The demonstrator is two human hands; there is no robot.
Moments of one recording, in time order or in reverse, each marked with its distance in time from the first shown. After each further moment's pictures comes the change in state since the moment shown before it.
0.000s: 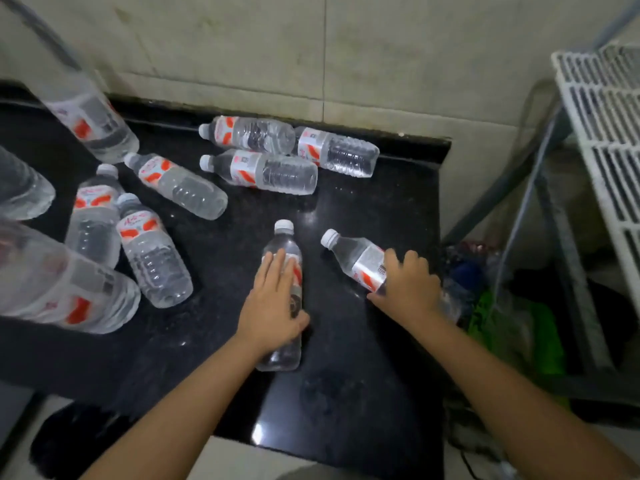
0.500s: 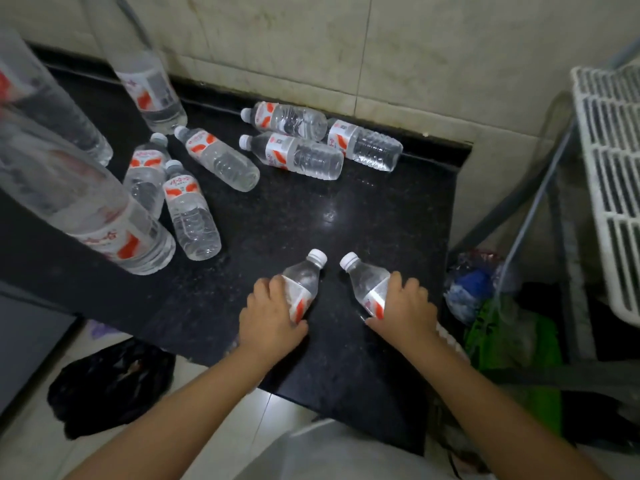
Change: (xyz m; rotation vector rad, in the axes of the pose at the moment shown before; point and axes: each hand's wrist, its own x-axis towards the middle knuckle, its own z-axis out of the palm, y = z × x) left_hand -0.073 0.015 0.023 -0.070 0.146 -0.343; right_hand -0.064 -0.004 0.014 0.025 -0.096 -0.013
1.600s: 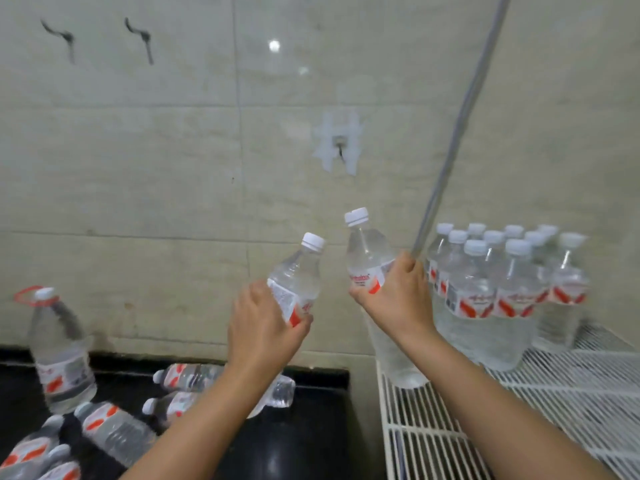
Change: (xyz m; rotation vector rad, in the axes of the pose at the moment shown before) left_hand 0.001 0.262 -0.213 -0.327 0.743 0.456; right_hand -0.041 0.089 -0.322 0.538 1.025 -0.076
